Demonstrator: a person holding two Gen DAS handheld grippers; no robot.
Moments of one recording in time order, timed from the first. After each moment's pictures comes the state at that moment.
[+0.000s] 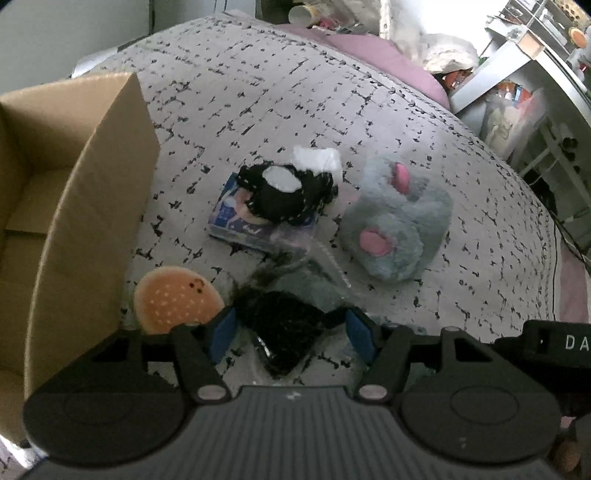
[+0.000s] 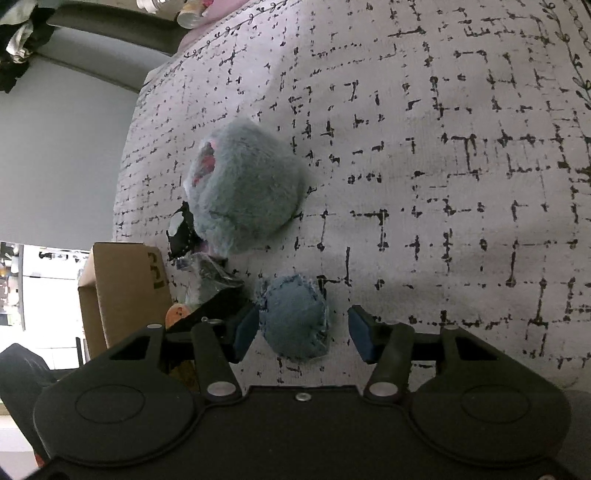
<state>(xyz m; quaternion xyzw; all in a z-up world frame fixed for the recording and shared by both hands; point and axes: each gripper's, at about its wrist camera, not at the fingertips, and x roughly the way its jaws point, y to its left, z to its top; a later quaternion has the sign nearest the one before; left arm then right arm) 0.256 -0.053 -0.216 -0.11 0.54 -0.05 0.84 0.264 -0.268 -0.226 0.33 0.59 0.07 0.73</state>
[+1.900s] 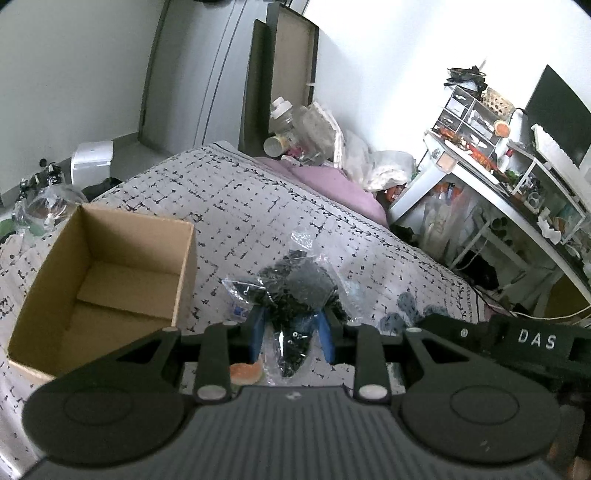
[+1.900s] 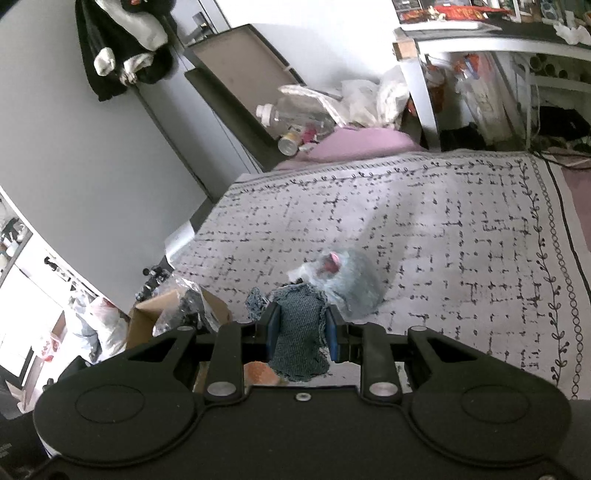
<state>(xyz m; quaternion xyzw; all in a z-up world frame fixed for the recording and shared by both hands) 0.169 0.000 -0.094 -0.14 0.36 -0.09 0.92 0.177 -0.206 -0.088 0.20 0.37 0.06 0.91</state>
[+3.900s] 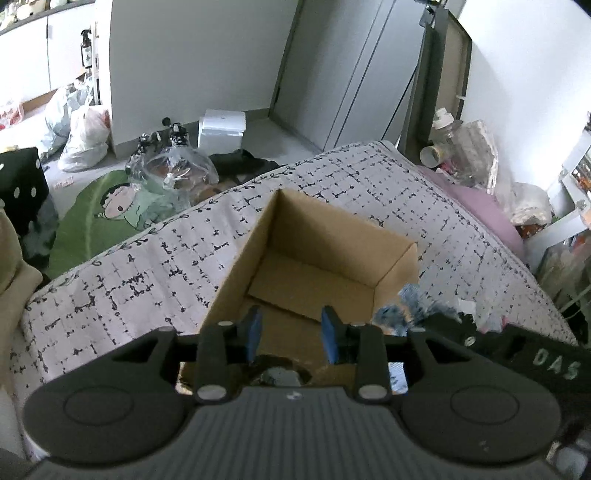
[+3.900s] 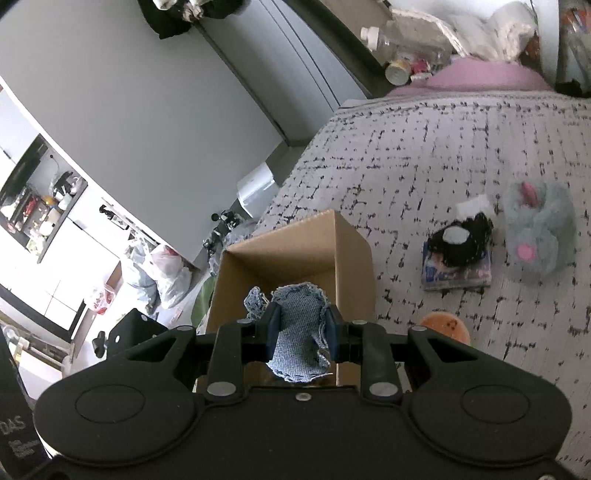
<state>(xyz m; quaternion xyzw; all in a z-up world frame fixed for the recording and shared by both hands) 0.188 0.131 -0.128 -0.18 0.41 0.10 0.89 0.226 -0.056 -0.129 0.22 0.42 0.18 0.86</state>
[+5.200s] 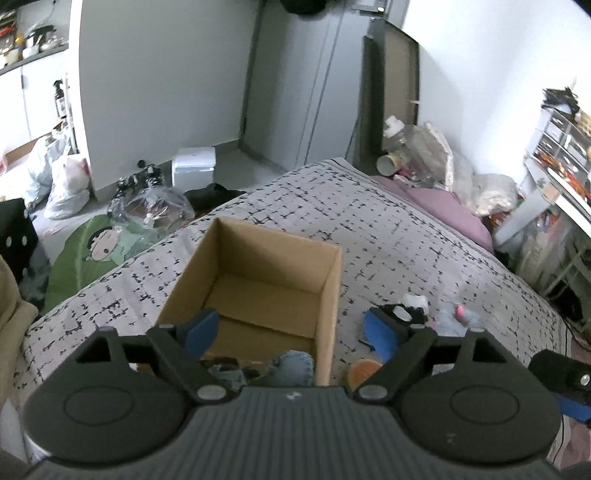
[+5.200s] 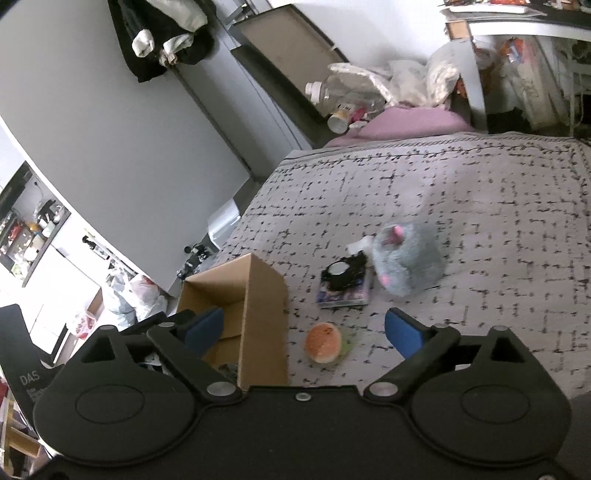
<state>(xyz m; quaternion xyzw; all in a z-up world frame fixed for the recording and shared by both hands) 0.168 0.066 -0.093 -0.12 0.37 0.07 0.92 0.168 -0.177 -0.087 0.22 0.38 0.13 0.89</state>
